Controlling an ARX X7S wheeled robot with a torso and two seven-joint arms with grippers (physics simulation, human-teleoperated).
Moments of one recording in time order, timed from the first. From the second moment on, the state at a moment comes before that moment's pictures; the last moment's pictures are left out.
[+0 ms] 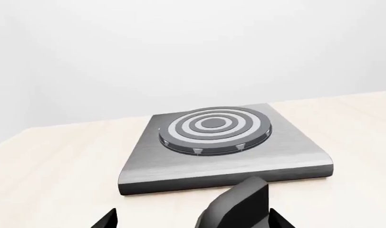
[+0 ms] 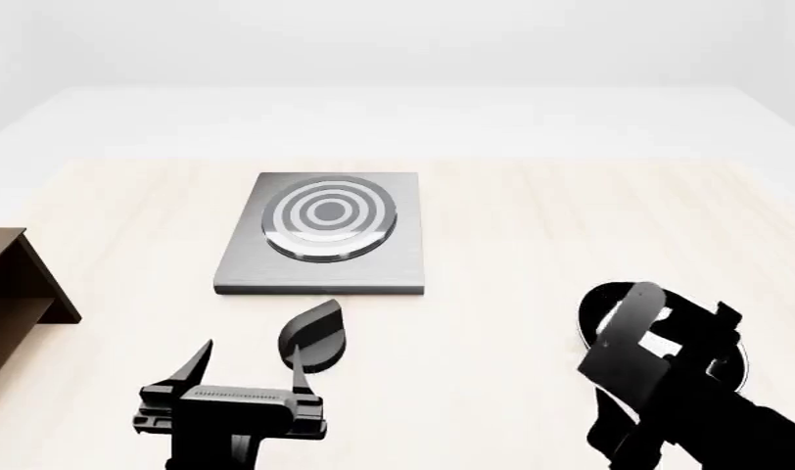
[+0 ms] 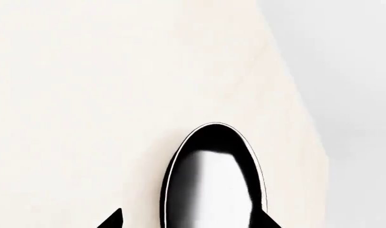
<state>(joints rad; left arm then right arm) 0.03 -0.29 0.27 0.28 -0.16 -0.16 -0.32 0.58 0.95 -0.66 -0.75 0.16 1.38 -0.21</state>
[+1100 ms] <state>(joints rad) 0.02 -0.31 0.31 0.27 -0.15 -0.17 -0.34 0.46 1.10 -0.59 -0.41 0.24 1.41 -0.21</state>
